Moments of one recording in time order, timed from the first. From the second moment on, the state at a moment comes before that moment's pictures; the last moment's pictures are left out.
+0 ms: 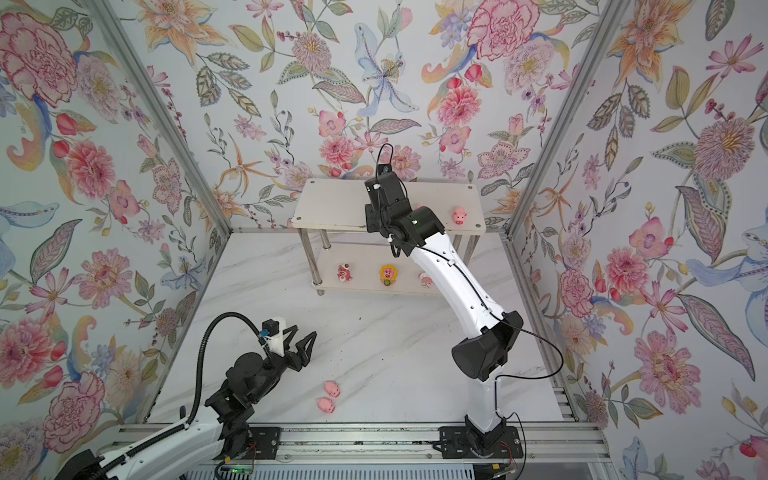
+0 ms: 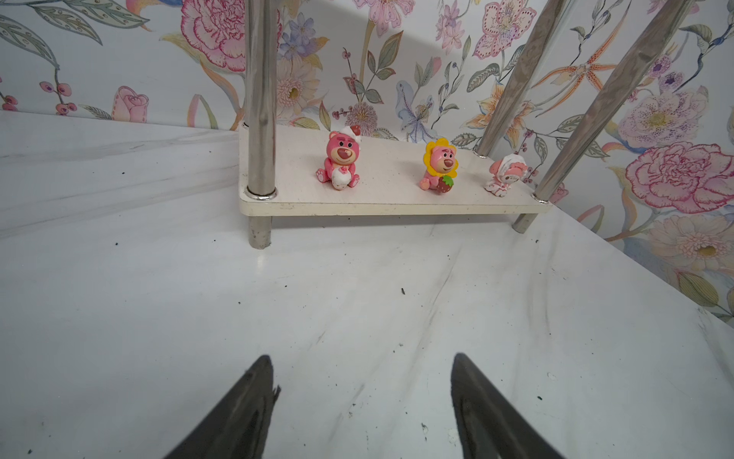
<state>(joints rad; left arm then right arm) -0.66 0.71 0.01 0.53 -0.16 -0.30 0.66 1.93 2.30 -0.92 0.41 0.26</state>
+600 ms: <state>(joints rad) -0.66 0.69 0.01 0.54 -0.16 -0.30 0.66 1.94 2.29 -0.91 0.44 0.33</state>
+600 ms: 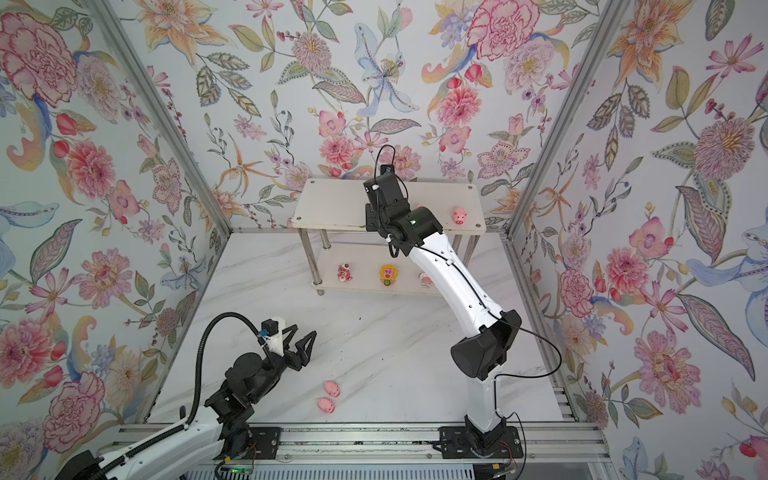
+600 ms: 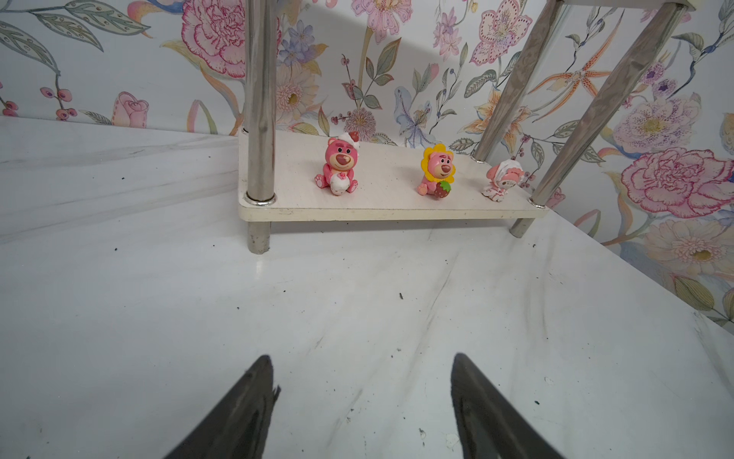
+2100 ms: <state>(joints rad) -0.66 0.68 0.01 0.53 -0.19 -0.28 1.13 1.39 1.26 -0.67 0.43 0.29</state>
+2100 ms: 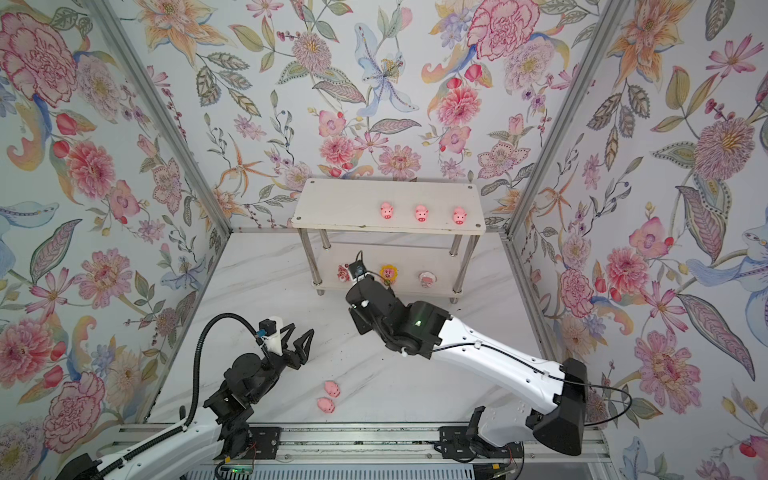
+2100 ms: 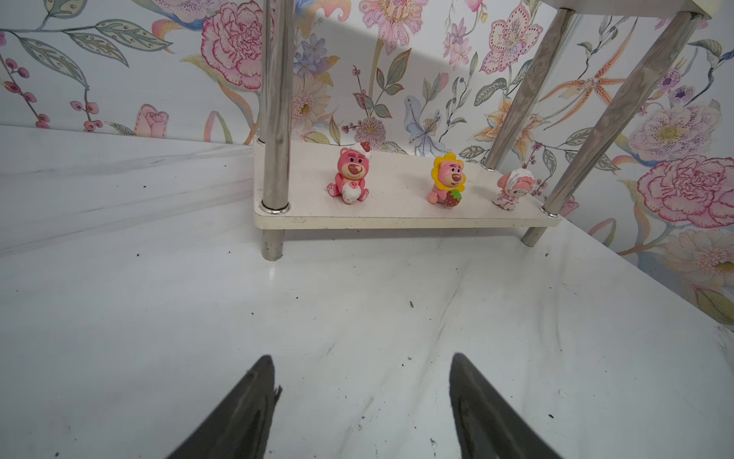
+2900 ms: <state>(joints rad) -0.66 0.68 0.01 0.56 -0.22 -0.27 1.29 1.72 0.95 -0.24 -0.02 0.34</state>
